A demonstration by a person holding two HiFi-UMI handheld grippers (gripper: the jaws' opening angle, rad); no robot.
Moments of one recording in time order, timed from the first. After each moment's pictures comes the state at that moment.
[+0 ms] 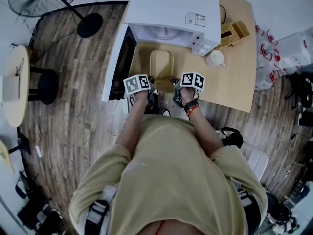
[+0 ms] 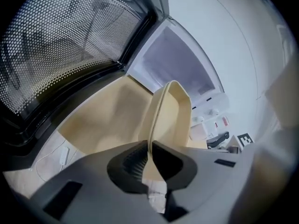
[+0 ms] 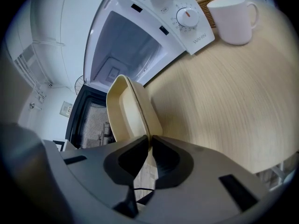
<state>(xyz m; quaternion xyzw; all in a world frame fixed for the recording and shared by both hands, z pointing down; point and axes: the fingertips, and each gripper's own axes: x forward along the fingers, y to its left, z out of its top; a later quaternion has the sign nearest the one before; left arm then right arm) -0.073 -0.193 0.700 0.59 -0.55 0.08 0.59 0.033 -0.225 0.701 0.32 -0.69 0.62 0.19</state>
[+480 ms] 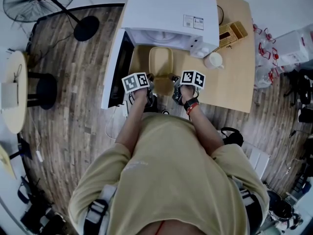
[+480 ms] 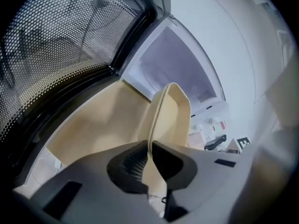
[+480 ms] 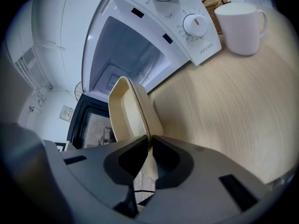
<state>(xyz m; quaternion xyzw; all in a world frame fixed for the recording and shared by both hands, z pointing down) -0.079 -0.233 0.694 0.60 -0.54 0.06 0.59 0.029 -0.261 0.692 0.34 -0.70 0.61 0.17</state>
